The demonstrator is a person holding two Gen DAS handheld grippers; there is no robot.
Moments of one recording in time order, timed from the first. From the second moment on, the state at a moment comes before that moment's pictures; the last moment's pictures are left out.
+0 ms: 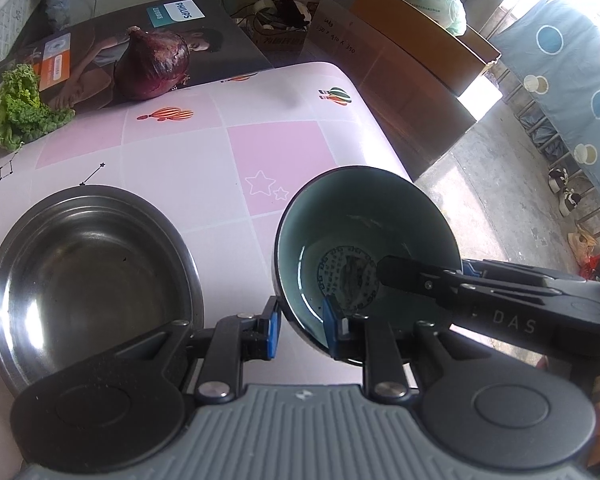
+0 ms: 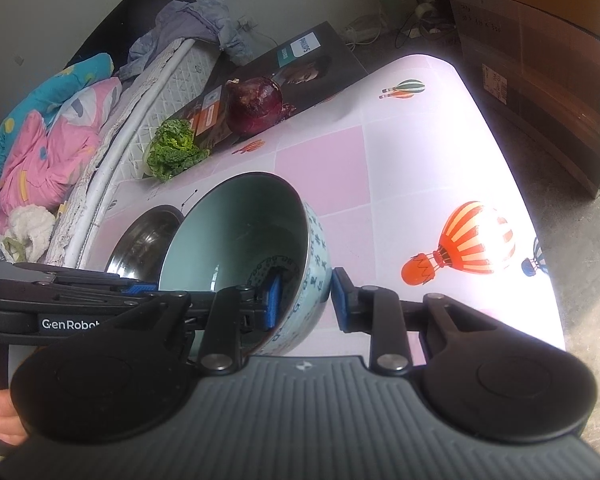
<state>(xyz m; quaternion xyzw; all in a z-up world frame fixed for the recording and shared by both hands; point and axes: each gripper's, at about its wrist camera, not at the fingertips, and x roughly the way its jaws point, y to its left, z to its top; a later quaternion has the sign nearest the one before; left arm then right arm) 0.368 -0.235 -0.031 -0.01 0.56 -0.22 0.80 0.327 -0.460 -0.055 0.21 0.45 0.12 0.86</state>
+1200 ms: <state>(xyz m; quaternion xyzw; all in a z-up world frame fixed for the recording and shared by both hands) 0.383 -0.064 -0.040 -0.07 0.57 -0.10 0.81 0.399 -0.276 -0.073 0.15 0.51 0.20 0.82</state>
